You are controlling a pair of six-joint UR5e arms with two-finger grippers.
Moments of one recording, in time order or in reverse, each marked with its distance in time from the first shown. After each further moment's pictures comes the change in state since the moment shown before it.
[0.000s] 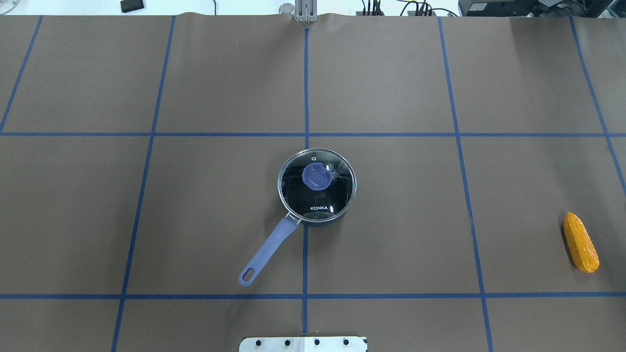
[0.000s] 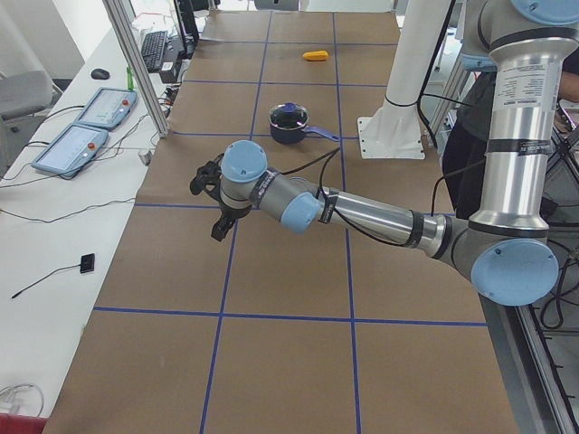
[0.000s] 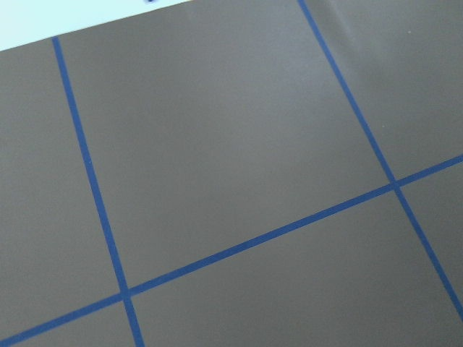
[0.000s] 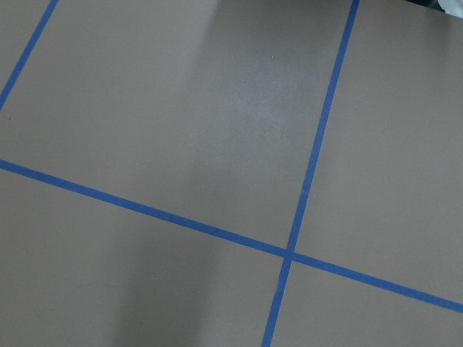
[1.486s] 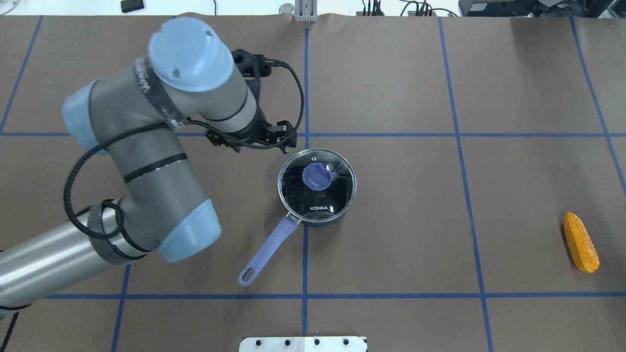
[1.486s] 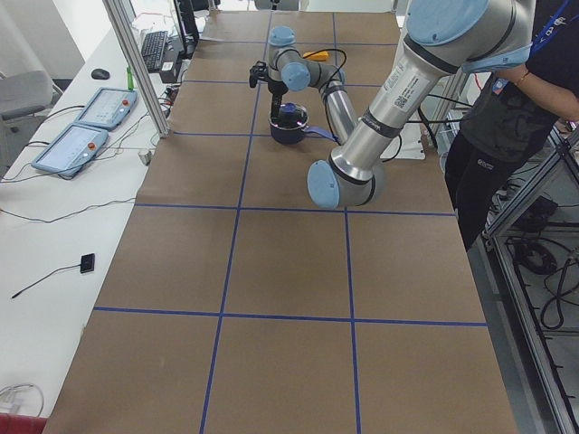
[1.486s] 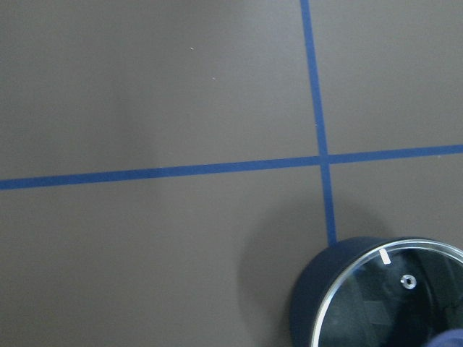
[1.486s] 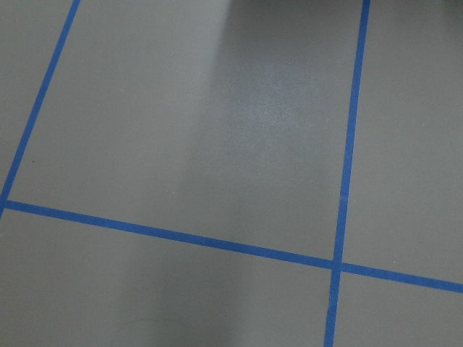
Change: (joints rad) left arm 0.831 -0.759 0.023 0.494 0.559 -1.028; right arm -0.066 0.011 0.004 0.012 -0.003 0.126
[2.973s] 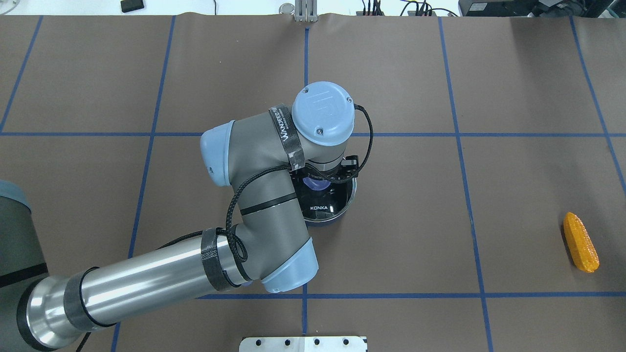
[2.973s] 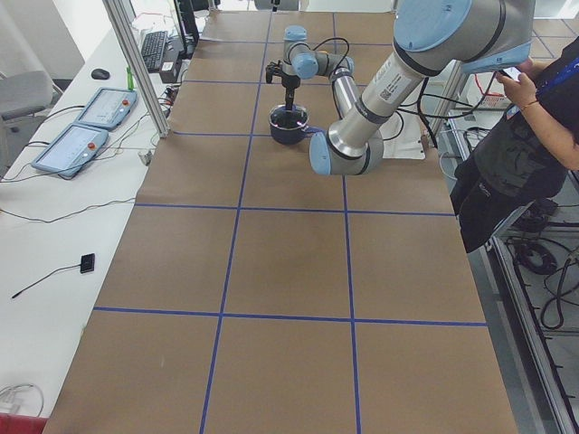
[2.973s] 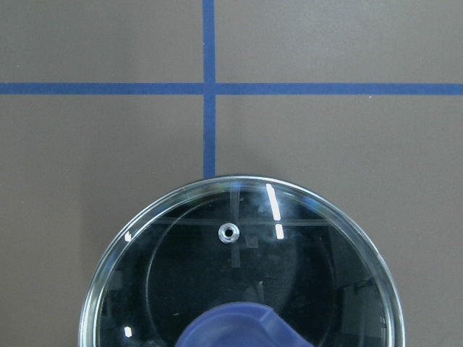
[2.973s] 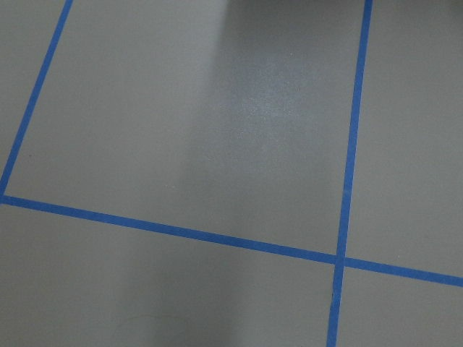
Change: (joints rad) left arm 0.127 -0.186 0.268 0.005 0.117 -0.110; right arm -0.010 -0.001 -0.007 0.000 -0.001 0.003
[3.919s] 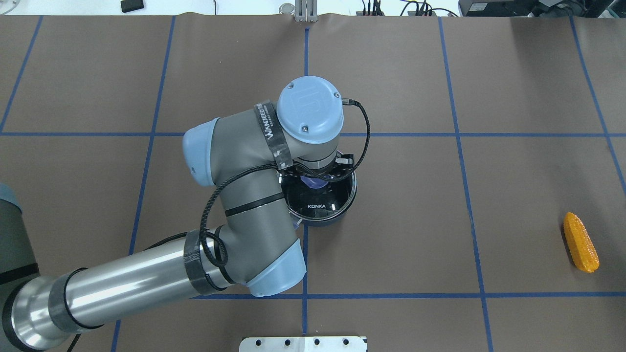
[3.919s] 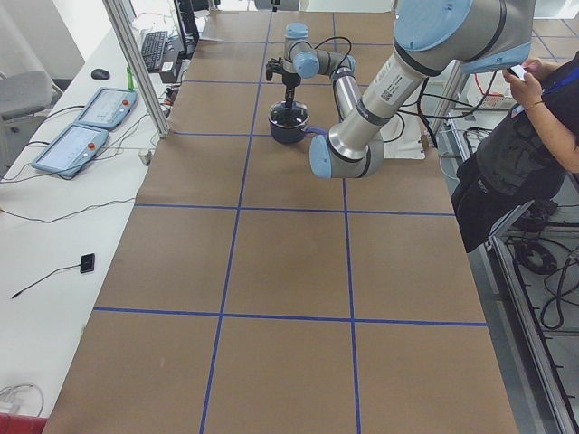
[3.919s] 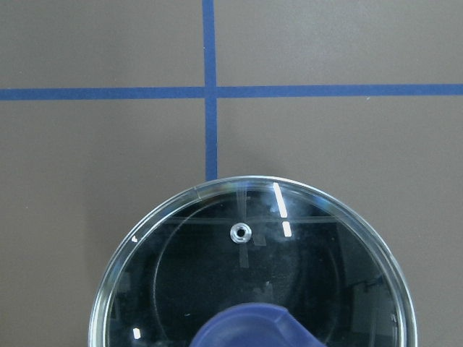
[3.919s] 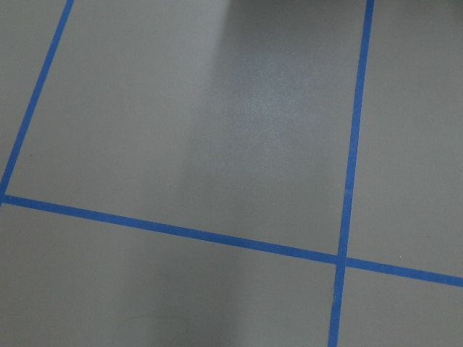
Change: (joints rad) left arm -0.015 0.045 -0.116 0.029 -0.002 0.040; right arm -0.001 0.000 0.001 0.000 0.000 0.001
